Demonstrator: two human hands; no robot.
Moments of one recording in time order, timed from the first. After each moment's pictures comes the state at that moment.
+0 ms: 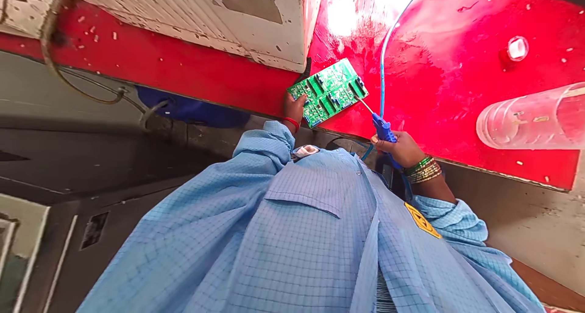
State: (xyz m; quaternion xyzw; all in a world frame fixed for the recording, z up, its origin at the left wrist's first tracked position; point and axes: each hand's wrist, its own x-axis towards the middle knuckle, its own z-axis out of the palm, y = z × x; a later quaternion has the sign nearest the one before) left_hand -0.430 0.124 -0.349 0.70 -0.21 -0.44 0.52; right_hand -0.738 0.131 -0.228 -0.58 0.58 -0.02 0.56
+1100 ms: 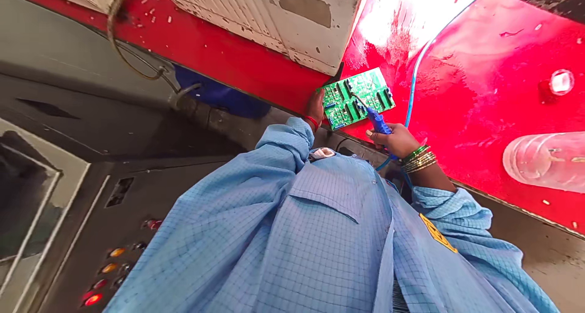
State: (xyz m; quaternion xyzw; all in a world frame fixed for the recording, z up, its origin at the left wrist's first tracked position) left_hand -0.423 0.129 -0.343 0.65 -0.15 -0.50 0.55; right_hand -0.665 0.098 -0.239 -0.65 0.53 0.05 0.55
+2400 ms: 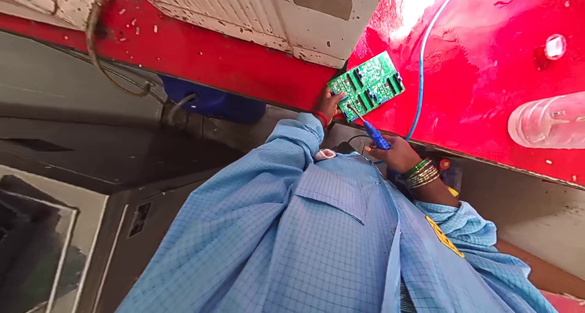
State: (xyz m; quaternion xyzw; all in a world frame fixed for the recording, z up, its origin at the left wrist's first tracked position) left_hand -0.405 0.136 -0.338 0.56 -0.17 -0.62 0.52; right_hand -0.624 0.184 -0.210 -0.62 0.58 0.09 0.52
